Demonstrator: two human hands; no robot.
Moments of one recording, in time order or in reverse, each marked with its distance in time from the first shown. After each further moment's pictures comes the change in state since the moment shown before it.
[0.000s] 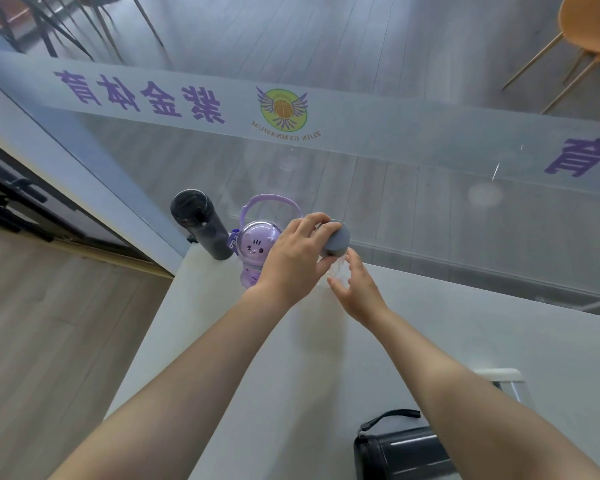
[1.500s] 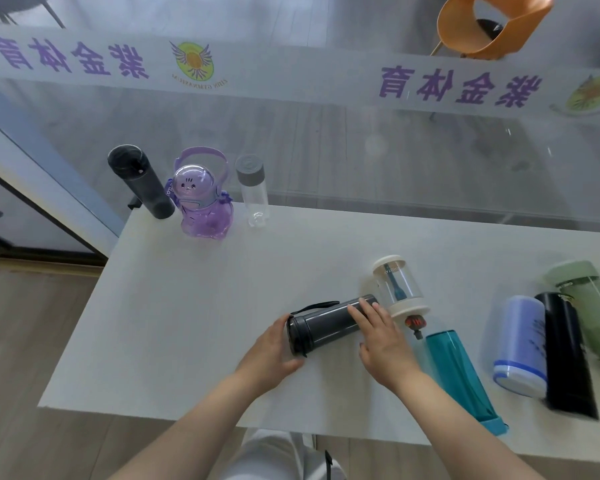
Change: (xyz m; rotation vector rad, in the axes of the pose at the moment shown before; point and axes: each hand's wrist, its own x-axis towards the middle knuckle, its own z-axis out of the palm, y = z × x) left_hand -0.274 0.110 0.077 -0.362 -0.660 -0.423; right_hand -0.300 0.139 -0.060 -0.717 0.025 -0.032
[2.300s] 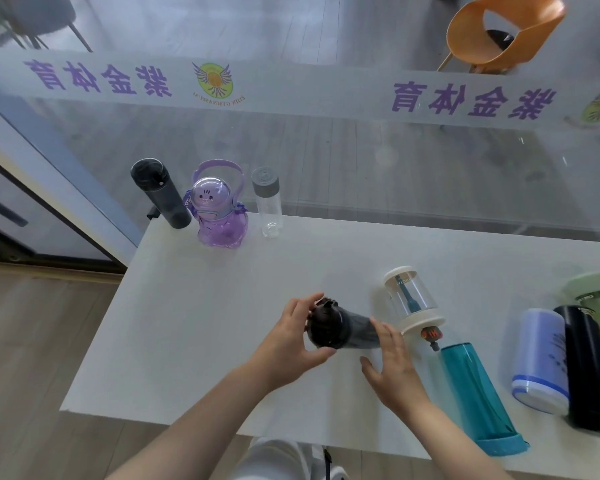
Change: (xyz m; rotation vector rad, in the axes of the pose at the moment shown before) left_hand -0.014 0.048 -0.040 -0.167 0.179 0.394; right_hand -0.021 -0.019 0.010 0.448 0.153 0.107
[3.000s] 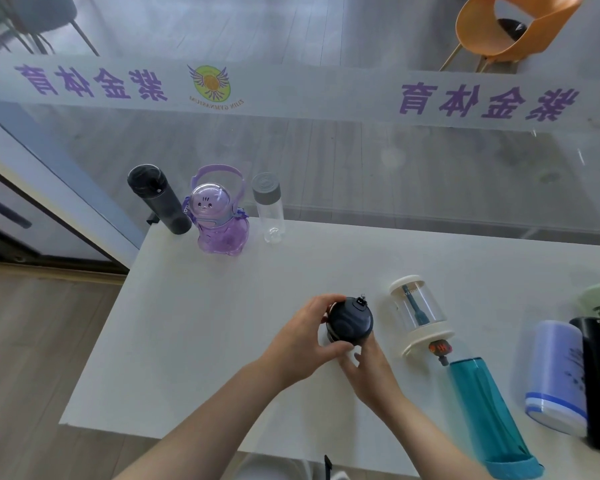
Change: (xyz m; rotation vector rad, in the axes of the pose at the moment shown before) left_hand 0.036 0.021 -0.003 -0.049 -0.032 0.018; right_hand 0.034 -0.045 0.020 0.420 -0.027 0.047
